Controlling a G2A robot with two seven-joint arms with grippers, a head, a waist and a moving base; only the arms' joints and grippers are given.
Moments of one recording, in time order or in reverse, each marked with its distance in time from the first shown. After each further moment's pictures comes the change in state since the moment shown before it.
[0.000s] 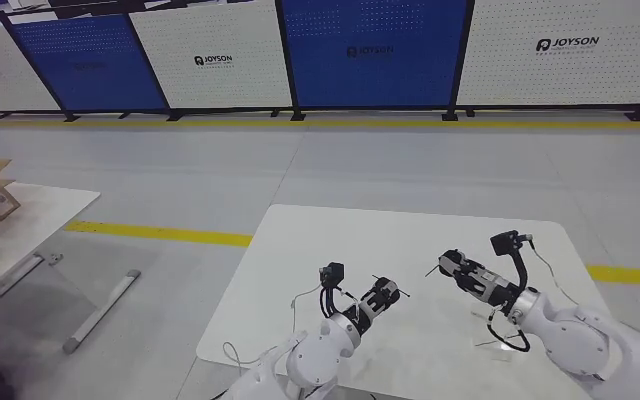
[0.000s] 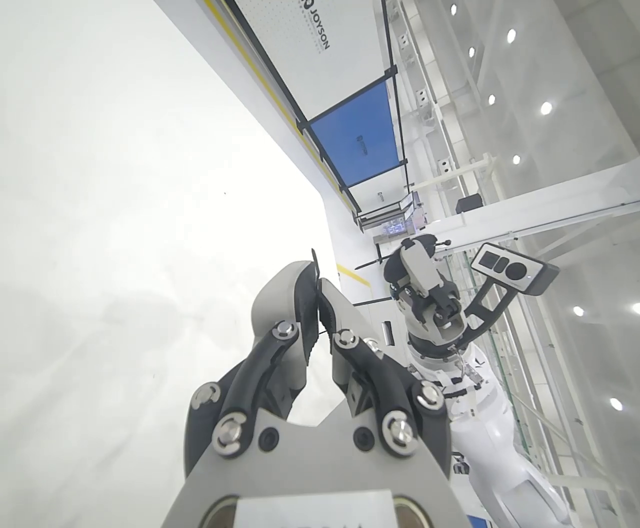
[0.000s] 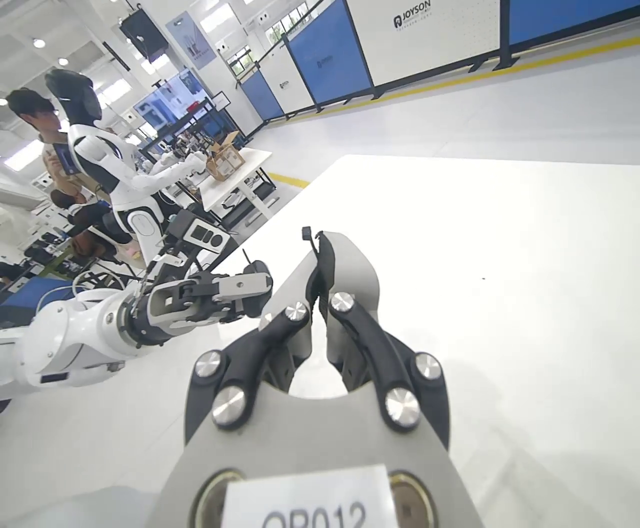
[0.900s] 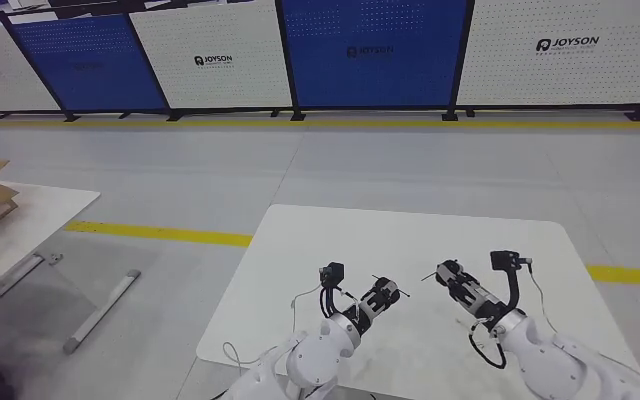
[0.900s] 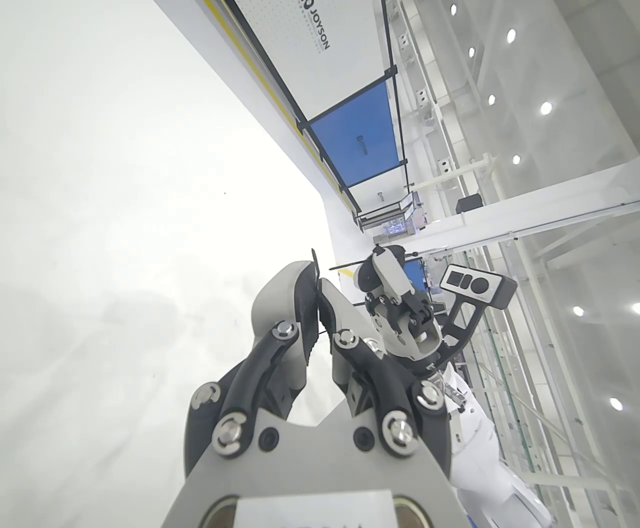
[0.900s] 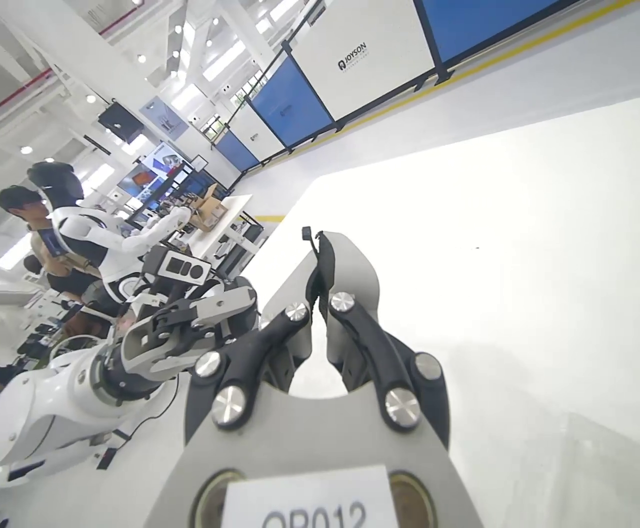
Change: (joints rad) left arm 0.000 0.000 0.000 0.000 0.000 0.000 0.000; right arm -0.182 -0.022 0.079 -0.102 0.021 0.204 -0.159
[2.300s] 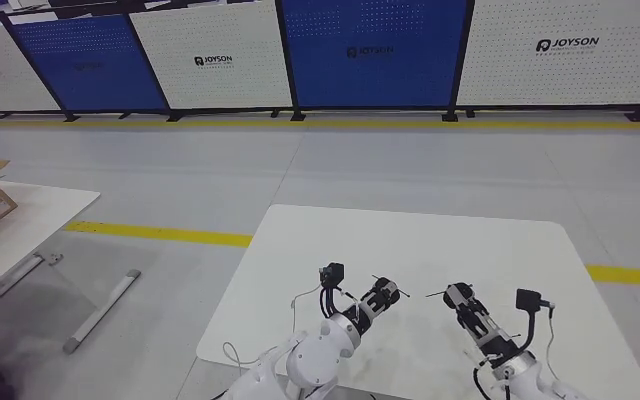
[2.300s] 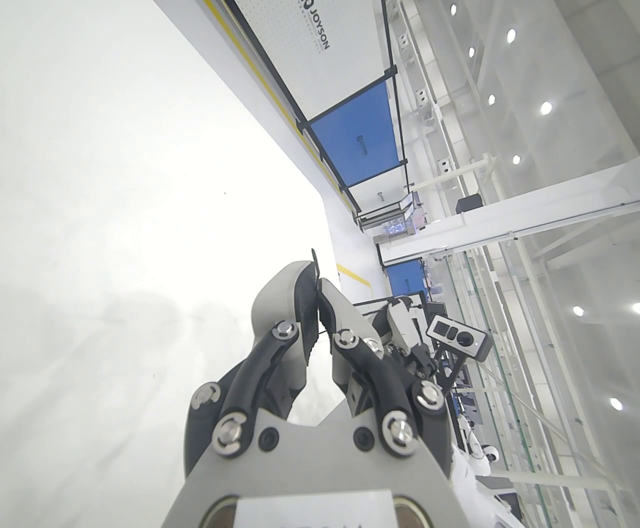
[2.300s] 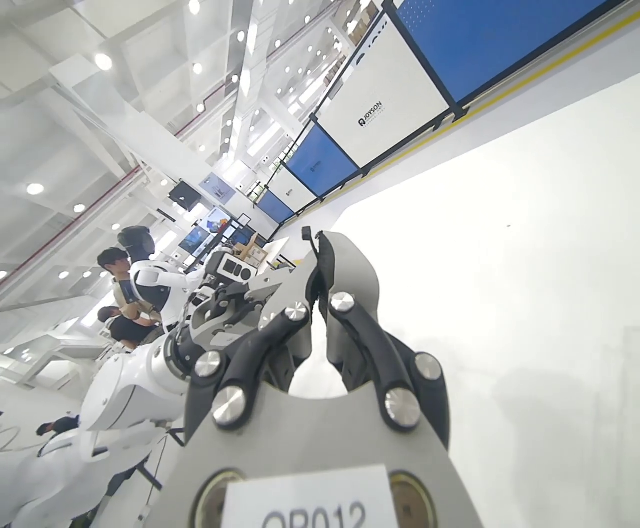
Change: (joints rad) left arm 0.000 0.000 0.000 0.000 0.000 0.000 0.000; right arm -0.341 0.002 0.201 -0.092 -0.072 -0.110 -0.223
